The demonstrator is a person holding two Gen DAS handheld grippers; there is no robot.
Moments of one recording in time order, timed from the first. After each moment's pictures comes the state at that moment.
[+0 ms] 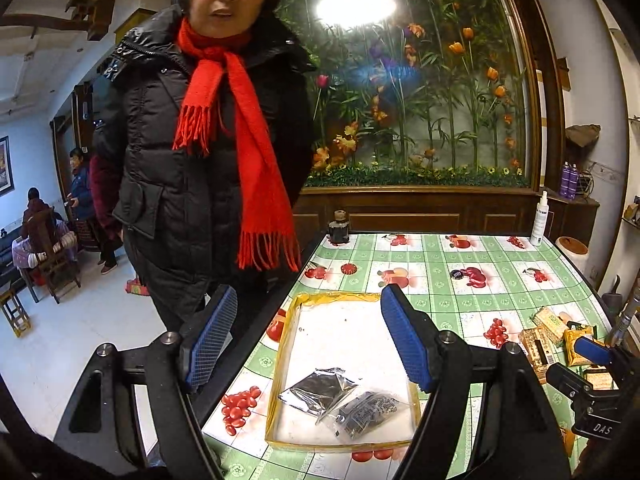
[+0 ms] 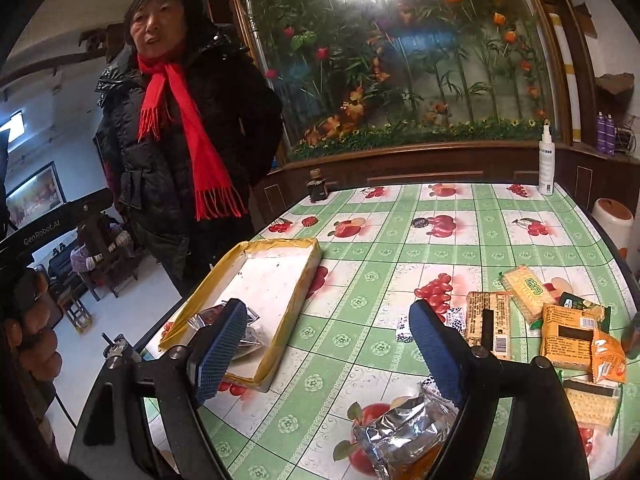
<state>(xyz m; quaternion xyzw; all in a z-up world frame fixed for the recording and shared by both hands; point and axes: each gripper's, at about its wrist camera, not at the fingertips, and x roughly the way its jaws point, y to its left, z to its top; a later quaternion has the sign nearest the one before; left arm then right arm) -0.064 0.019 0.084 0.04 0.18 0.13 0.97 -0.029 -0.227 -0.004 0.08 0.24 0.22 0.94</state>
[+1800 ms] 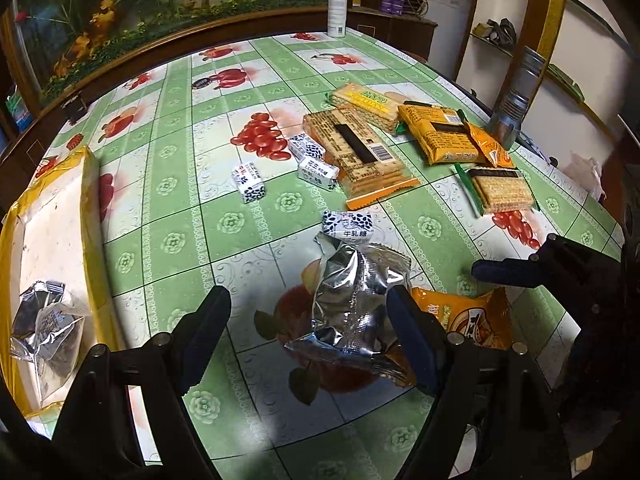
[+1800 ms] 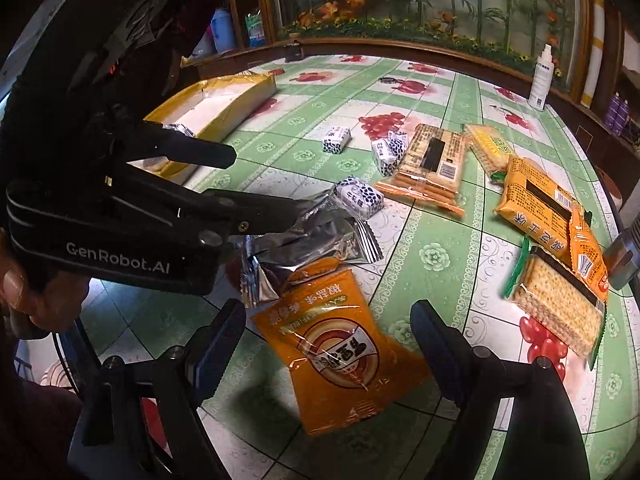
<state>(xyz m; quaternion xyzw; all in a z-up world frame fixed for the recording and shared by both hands) 0.015 -0.174 -0.096 0.12 0.46 -0.20 0.85 -0.046 -0.280 -0.124 -0.06 0.43 0.20 0.88</state>
